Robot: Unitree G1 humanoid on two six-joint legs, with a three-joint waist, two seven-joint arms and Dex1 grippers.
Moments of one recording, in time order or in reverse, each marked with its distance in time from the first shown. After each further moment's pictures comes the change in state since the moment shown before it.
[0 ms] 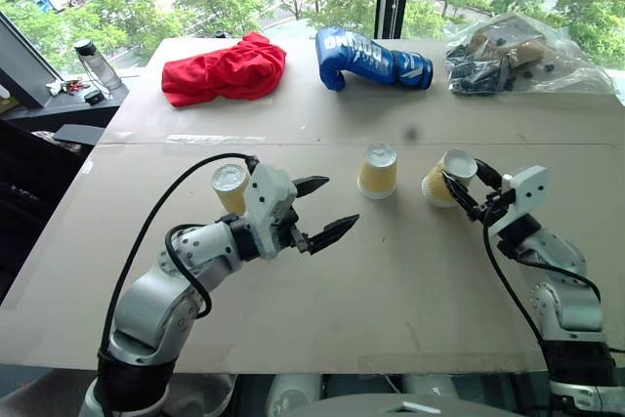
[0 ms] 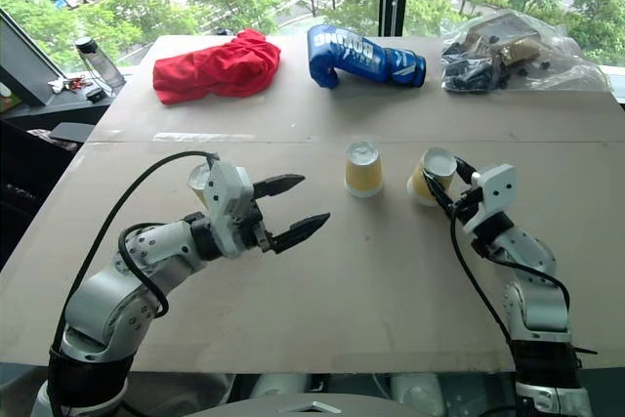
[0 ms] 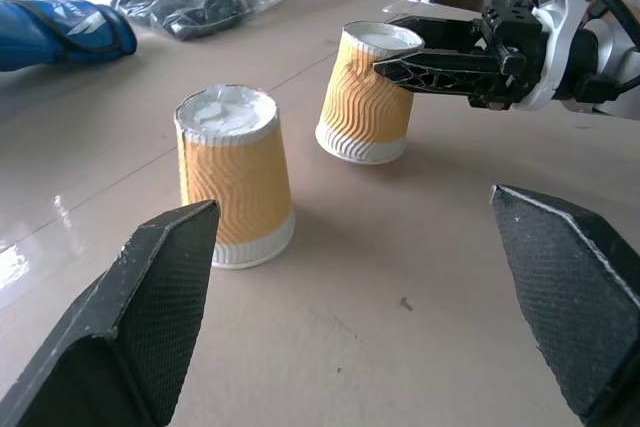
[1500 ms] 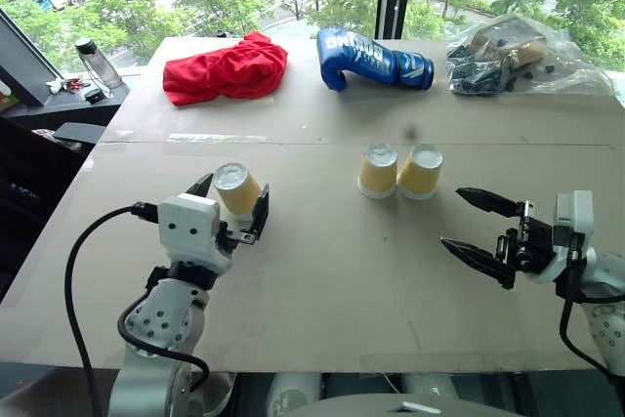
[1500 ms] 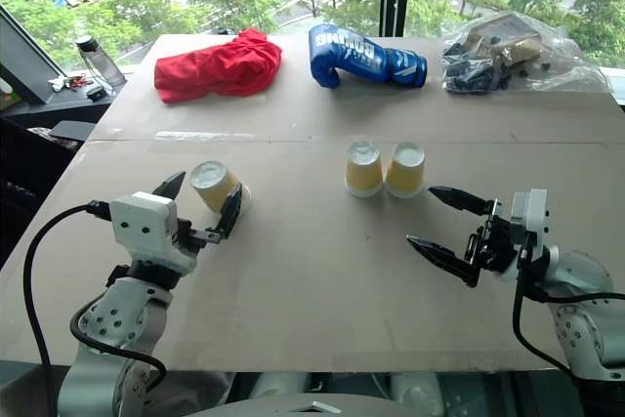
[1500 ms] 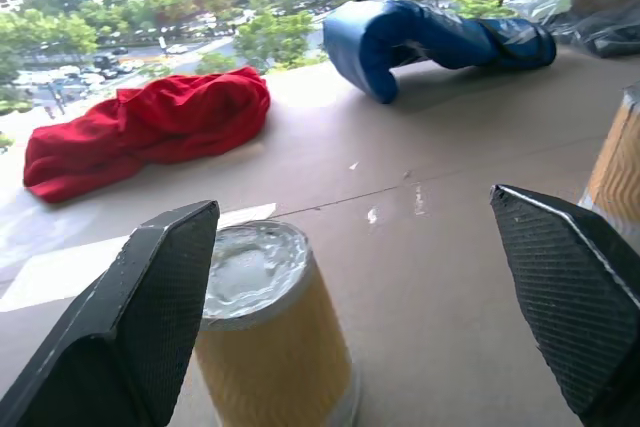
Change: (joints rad) left arm 0.367 -0.285 0.168 -0.069 0.395 -0.326 0.475; right arm 0.226 -0.270 -0.084 -0.310 0.474 0.134 0.548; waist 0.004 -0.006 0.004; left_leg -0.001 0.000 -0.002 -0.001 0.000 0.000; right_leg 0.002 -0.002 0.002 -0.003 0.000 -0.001
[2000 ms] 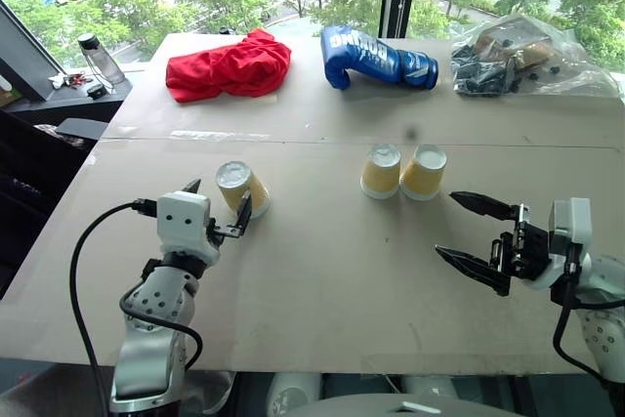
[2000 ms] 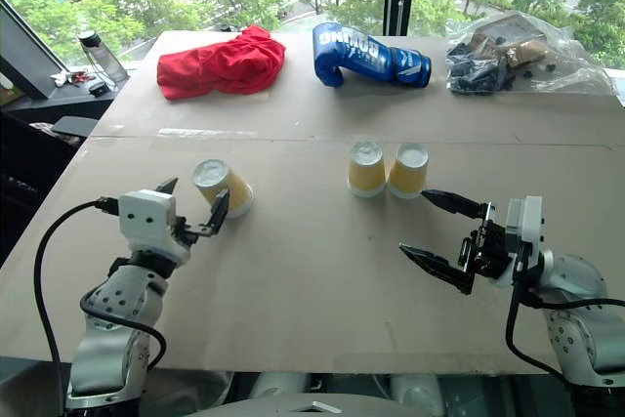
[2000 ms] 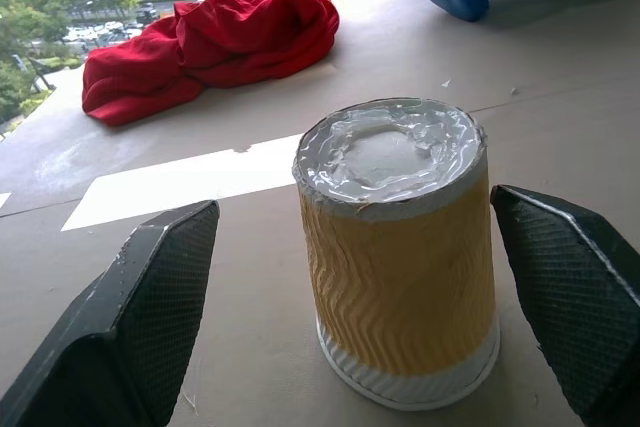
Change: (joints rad) left arm -0.108 0.052 0.067 0.282 -0.012 -0.096 -0.102; right arm 0.013 0.036 0.012 -0.003 -0.051 -0.030 0.000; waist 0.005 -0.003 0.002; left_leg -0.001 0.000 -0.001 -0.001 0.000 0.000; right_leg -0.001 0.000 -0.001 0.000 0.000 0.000
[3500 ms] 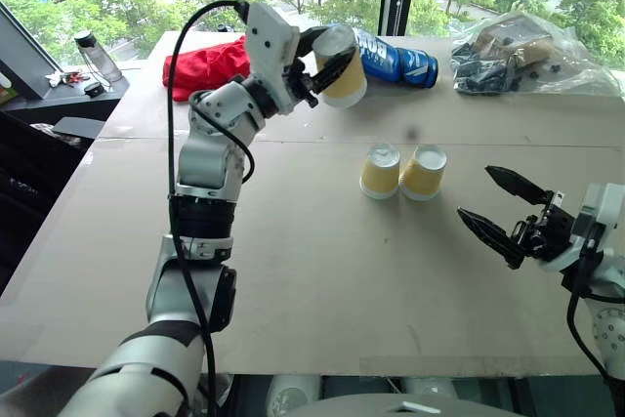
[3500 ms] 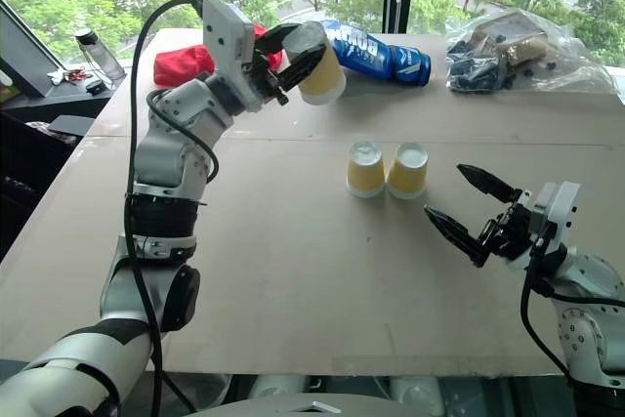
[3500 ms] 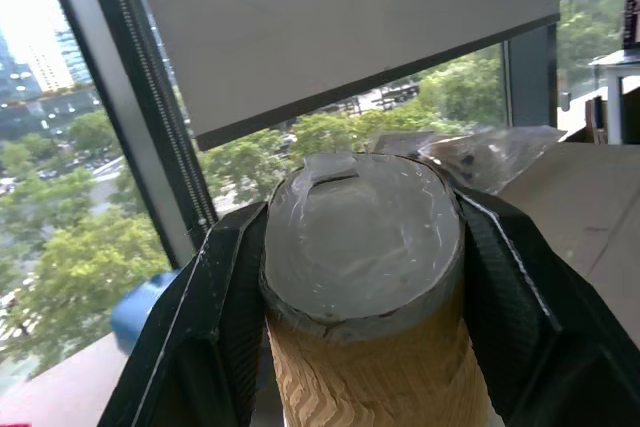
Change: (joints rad) left arm -1.084 0.008 -0.232 0.664 -0.150 0.049 -0.498; right arm -0.008 0.046 -0.120 0.019 -0.021 -0.018 -0.194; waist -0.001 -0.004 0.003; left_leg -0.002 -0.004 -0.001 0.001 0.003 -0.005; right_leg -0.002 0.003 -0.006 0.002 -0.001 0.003
